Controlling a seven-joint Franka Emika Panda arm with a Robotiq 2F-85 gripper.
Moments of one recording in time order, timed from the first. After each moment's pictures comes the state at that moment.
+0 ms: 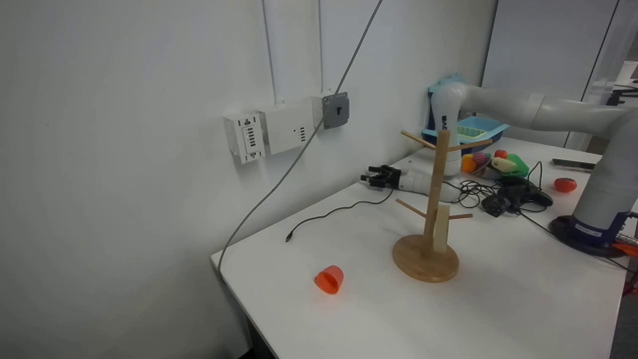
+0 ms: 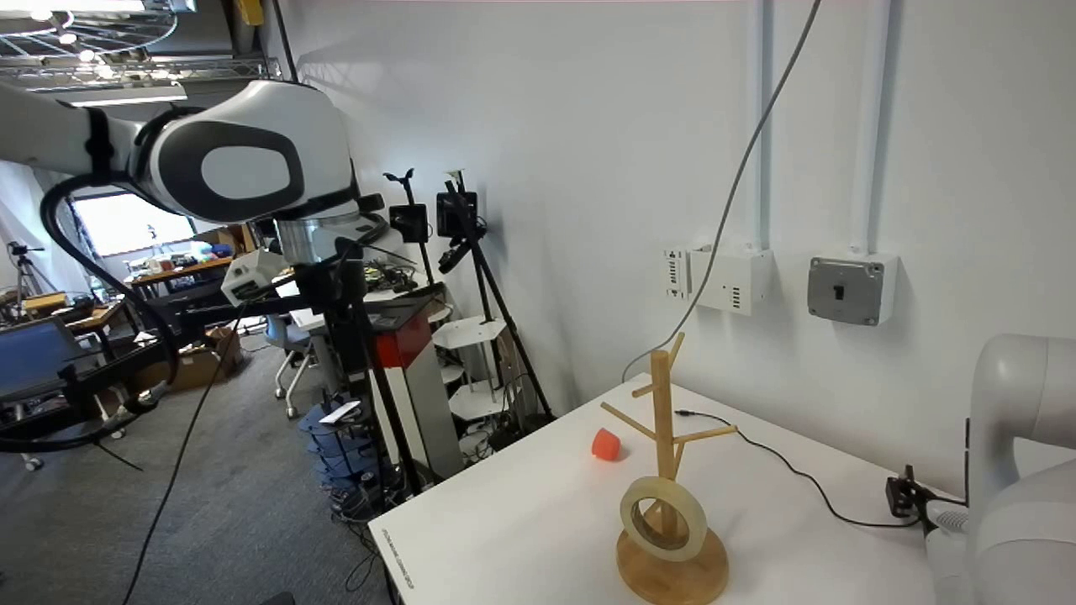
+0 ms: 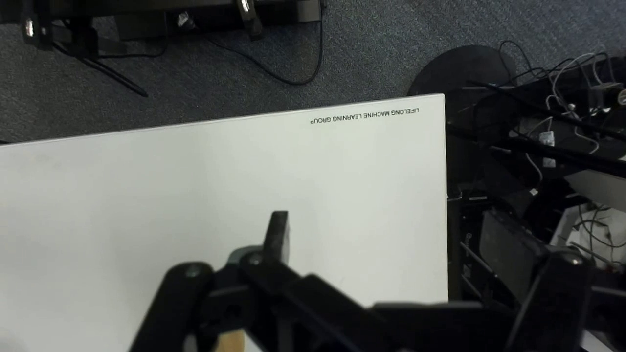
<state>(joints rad) 0.16 -0.44 0.20 -2.42 0.20 1.96 0.35</state>
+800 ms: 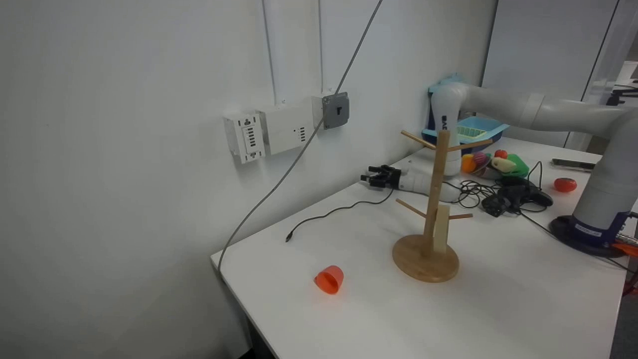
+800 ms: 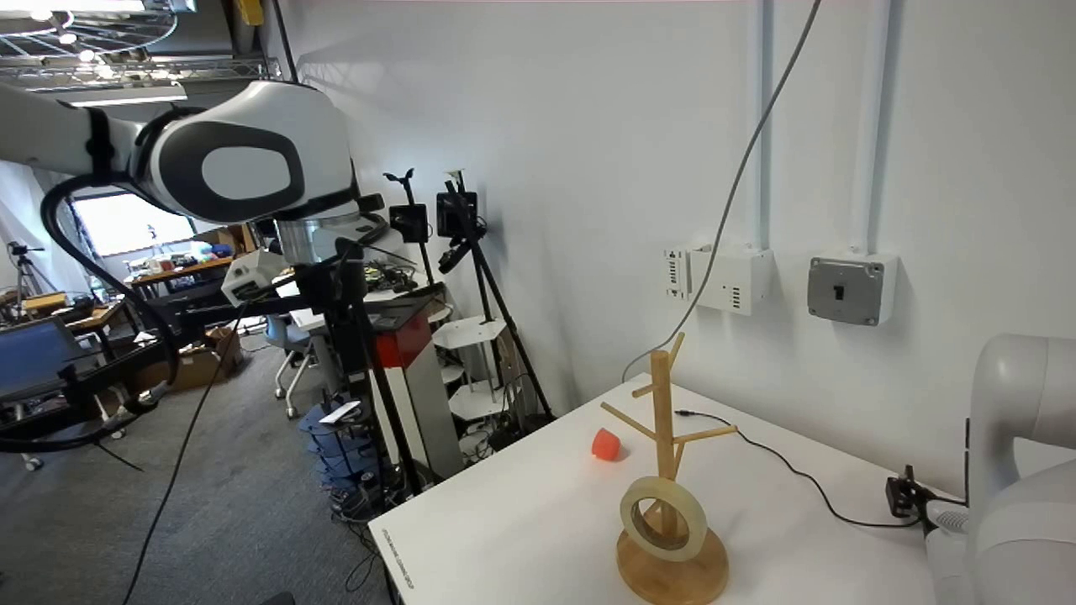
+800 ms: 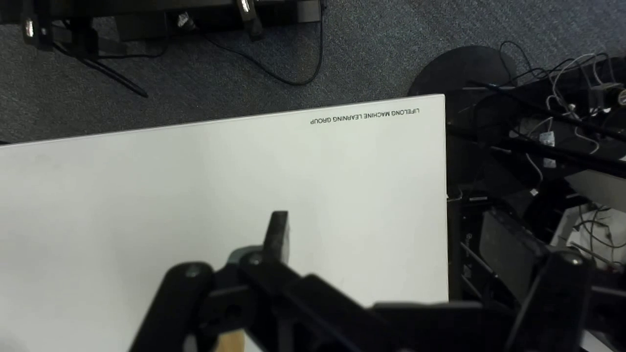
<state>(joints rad) 0.16 -0.44 0.20 -2.42 0.20 1.96 0.35</state>
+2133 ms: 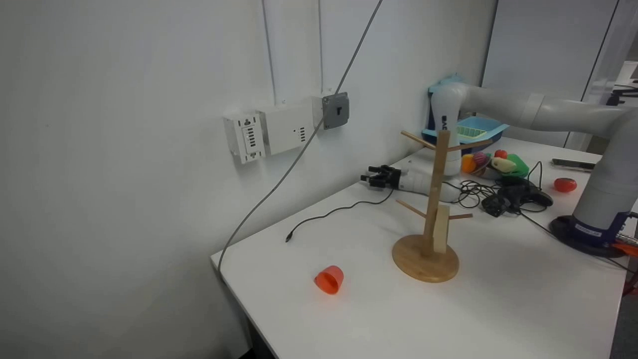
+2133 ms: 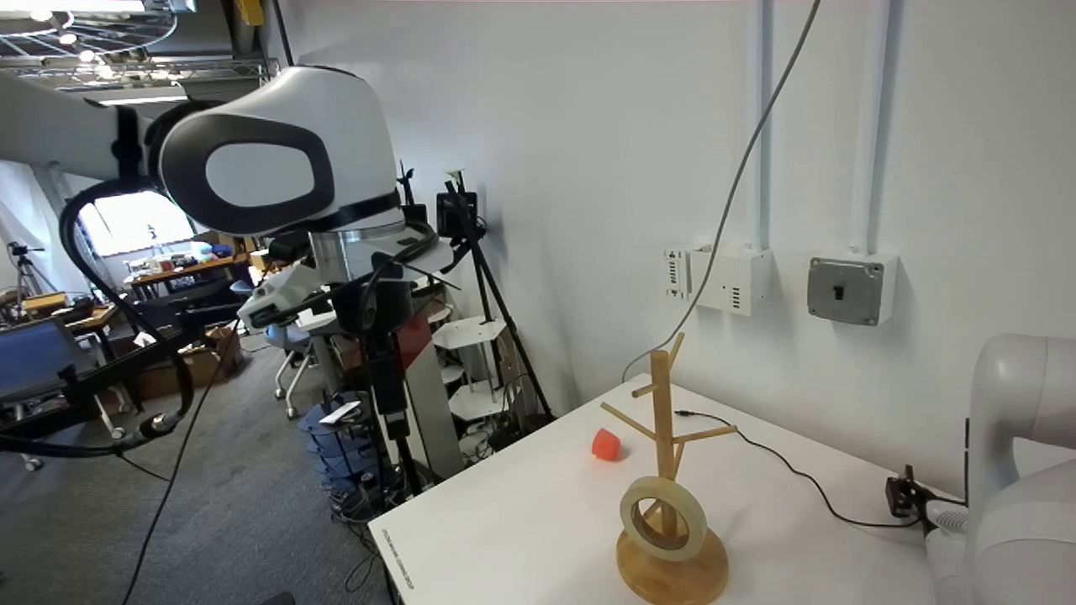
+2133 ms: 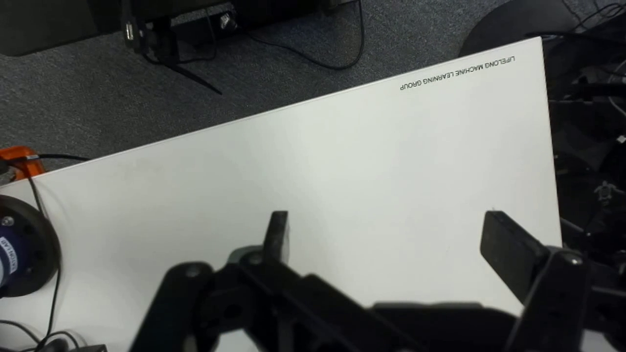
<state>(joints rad) 0.02 -0.46 0.09 -2.47 0.10 1.96 0.31</state>
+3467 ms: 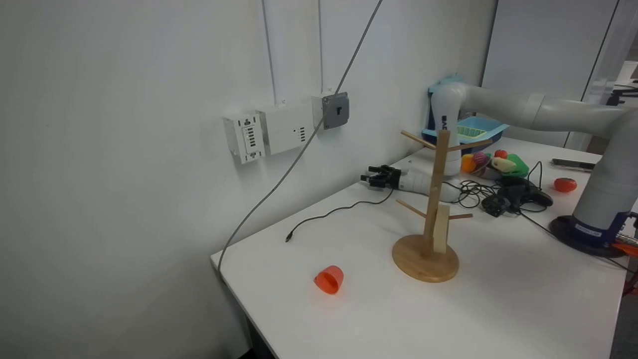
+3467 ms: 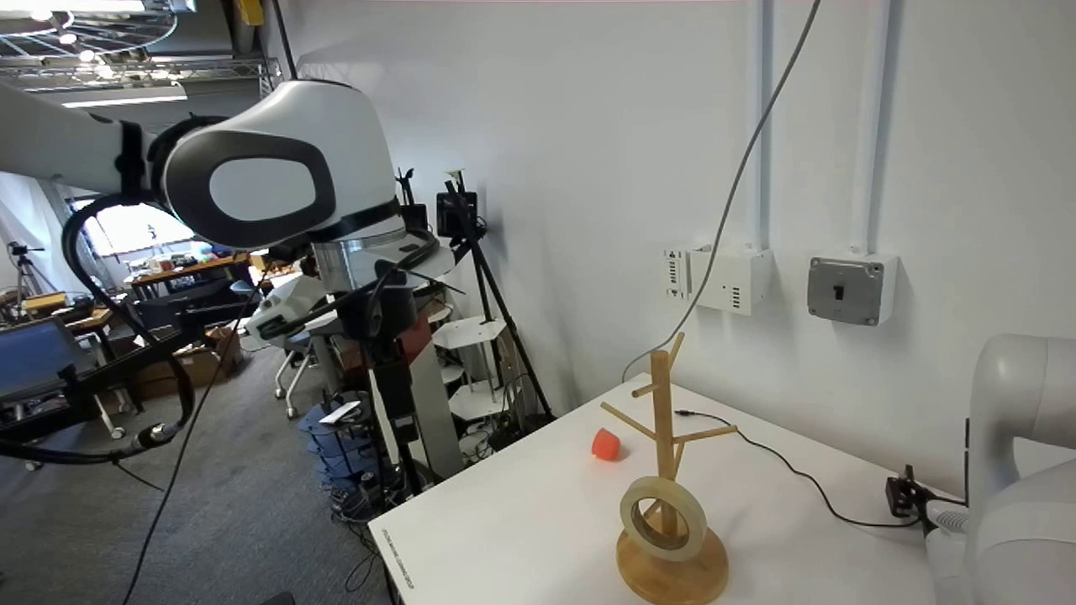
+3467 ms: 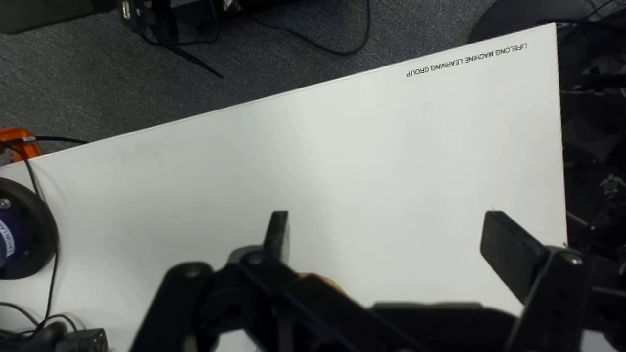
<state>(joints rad) 0.02 -0.46 0.11 -2.49 0.08 2.02 0.30</state>
